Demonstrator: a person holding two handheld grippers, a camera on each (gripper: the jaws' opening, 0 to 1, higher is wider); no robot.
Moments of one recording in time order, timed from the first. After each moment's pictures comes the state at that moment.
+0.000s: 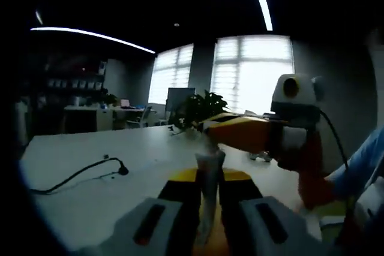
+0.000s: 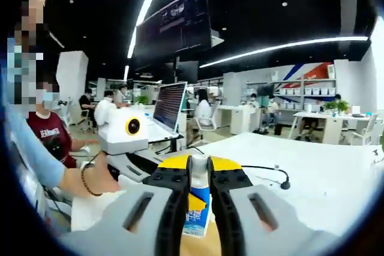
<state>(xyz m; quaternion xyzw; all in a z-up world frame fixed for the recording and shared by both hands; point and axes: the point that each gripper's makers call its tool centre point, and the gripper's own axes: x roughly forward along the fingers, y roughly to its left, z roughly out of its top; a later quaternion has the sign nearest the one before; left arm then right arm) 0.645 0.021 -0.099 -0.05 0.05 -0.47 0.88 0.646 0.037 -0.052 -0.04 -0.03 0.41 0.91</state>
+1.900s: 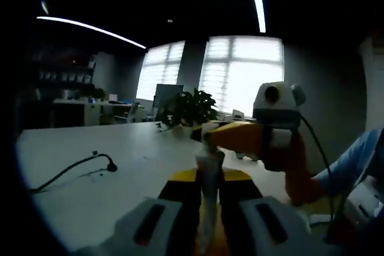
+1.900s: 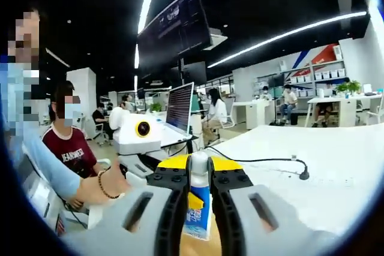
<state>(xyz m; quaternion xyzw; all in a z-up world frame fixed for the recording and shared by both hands) 0.637 0.017 -0.100 -0.07 0.06 -0.52 0.85 0.646 0.037 -0.057 0.02 0.00 0.46 0.89</state>
